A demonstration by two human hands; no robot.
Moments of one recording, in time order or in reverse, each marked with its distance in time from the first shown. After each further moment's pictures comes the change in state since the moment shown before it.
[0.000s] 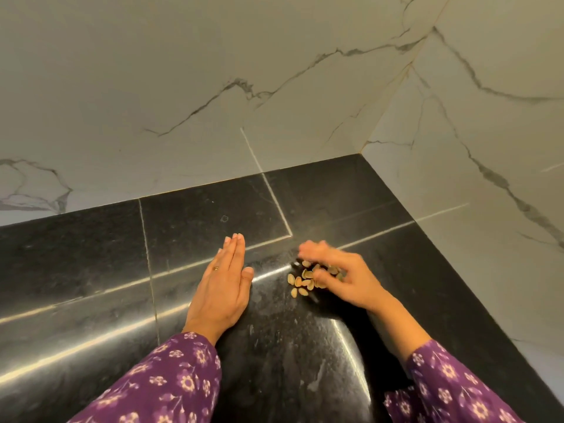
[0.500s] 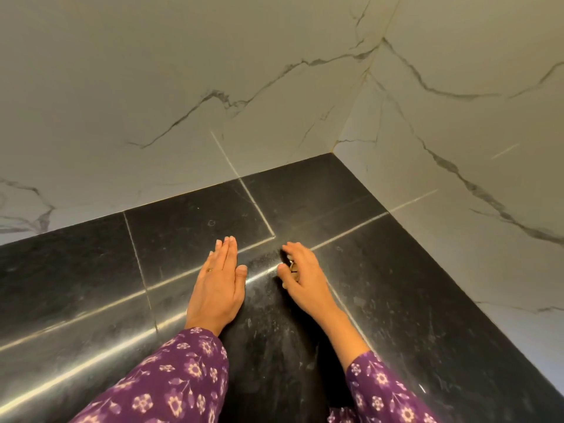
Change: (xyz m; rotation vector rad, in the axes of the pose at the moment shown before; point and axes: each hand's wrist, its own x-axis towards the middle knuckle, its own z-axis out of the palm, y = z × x) left_hand 0.001 0.002 -0.001 0.023 -0.001 0.026; right_hand -0.002 -0.029 0.074 -0.216 0.327 0.312
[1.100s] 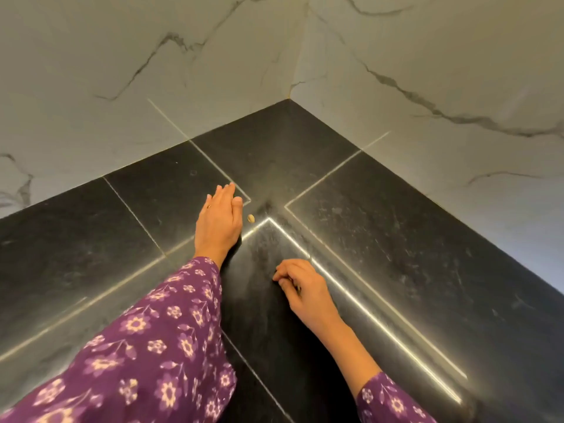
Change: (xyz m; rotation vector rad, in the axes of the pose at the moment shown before) left_hand -0.009 0.002 -0.005 -0.183 0.053 0.149; right_hand -0.177 -0.051 0.040 0.055 0.161 0.063
